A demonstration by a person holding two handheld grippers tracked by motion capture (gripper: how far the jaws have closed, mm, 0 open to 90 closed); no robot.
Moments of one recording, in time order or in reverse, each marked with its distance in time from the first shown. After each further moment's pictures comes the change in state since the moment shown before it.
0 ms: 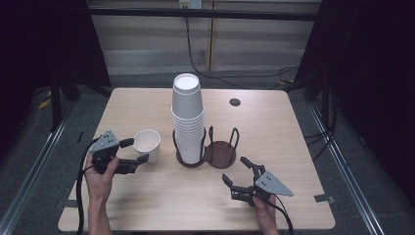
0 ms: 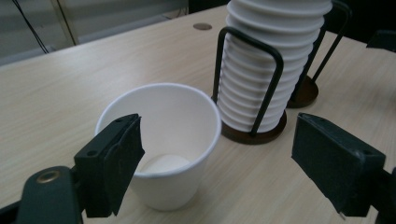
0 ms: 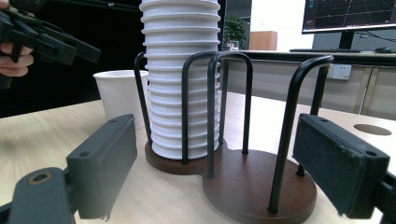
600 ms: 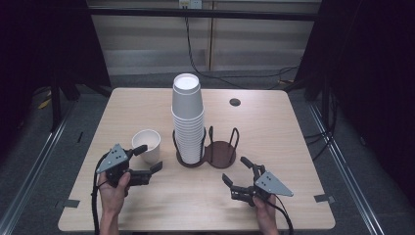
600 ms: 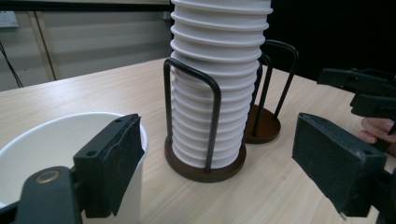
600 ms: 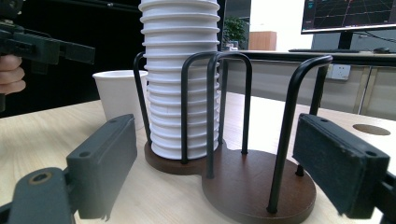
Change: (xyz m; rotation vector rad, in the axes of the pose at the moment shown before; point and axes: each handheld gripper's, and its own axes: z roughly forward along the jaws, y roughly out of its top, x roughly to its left) left arm -0.040 -0.023 0.016 -0.205 -0.043 -0.006; right arm 0.000 0.000 0.000 -0.002 -0.003 -0.001
